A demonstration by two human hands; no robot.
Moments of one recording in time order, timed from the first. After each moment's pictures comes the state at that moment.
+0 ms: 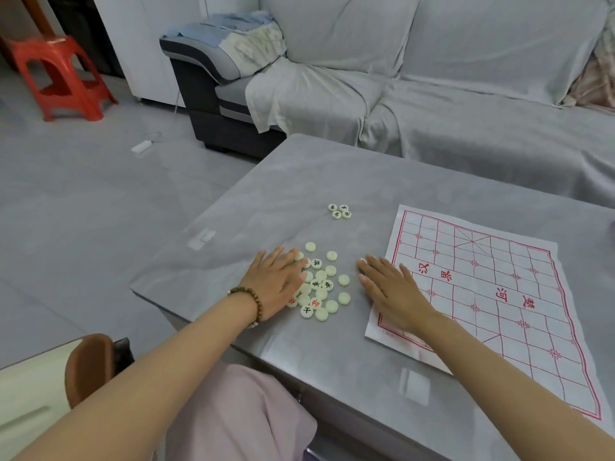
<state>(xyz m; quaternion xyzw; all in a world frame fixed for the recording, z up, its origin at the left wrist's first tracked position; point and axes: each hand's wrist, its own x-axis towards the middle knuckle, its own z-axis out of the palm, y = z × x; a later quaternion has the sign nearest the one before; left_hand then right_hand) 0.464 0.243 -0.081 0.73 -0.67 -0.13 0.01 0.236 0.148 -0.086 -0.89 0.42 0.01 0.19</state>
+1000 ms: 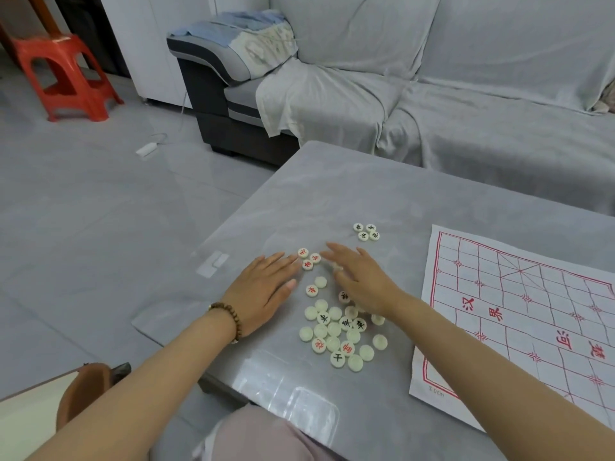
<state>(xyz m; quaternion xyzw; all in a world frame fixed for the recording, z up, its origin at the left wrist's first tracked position) 0.542 0.226 -0.095 0.69 -0.71 -0.10 0.11 0.353 0.104 -0.082 -0.91 0.30 -0.09 0.28</state>
